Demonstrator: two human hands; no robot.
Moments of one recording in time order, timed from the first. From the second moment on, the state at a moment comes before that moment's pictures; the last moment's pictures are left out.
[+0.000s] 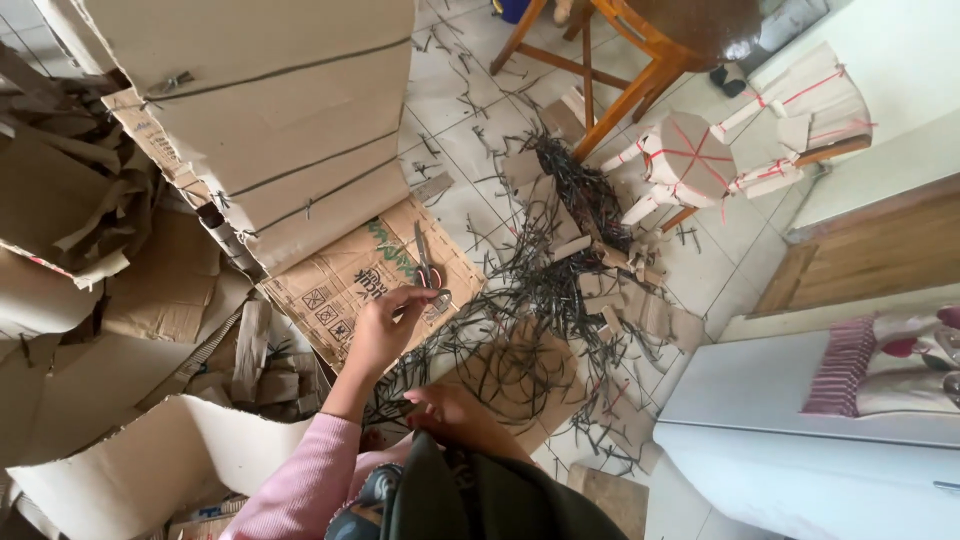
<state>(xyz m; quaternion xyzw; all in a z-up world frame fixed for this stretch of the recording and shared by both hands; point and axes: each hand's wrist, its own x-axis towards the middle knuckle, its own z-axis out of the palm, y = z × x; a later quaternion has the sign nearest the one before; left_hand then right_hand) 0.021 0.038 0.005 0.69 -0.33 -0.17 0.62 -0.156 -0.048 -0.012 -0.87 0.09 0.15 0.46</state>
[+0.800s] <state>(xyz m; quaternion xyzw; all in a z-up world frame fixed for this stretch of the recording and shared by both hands) 0.021 0.042 0.008 0.67 -0.28 -0.18 0.66 -0.149 -0.050 -0.017 -0.83 0.14 0.24 0.49</state>
